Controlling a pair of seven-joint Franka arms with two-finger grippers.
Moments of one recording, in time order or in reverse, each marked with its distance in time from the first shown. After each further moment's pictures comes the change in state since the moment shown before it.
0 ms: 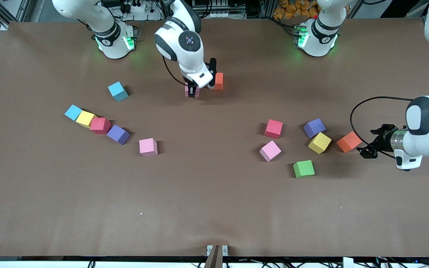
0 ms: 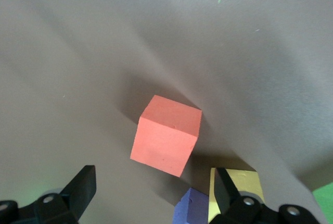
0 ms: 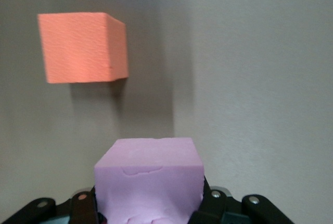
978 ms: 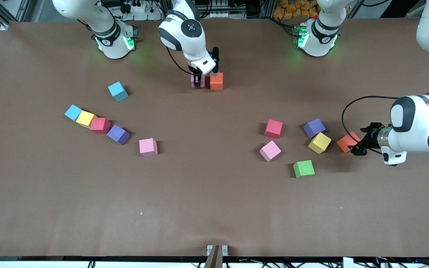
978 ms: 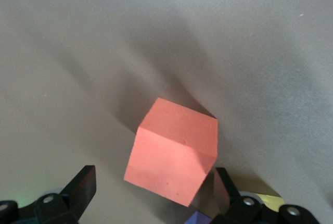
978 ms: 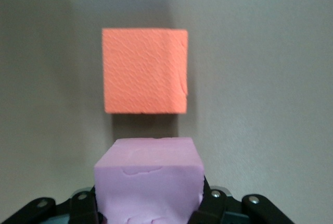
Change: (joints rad) left arm 0.008 0.001 -0.002 -0.129 0.039 0.138 -0.042; right arm 0.035 -0.001 0.088 -0.141 0.000 0.230 0.090
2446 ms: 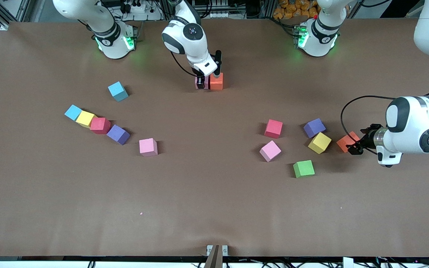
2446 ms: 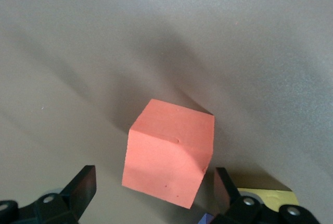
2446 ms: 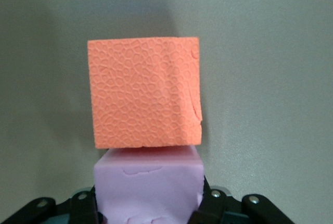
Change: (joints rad) left arm -0.006 0.011 -0.014 0.000 0.028 0.004 0.074; right arm 0.016 0.087 0.001 -0.008 0.000 0.128 0.062
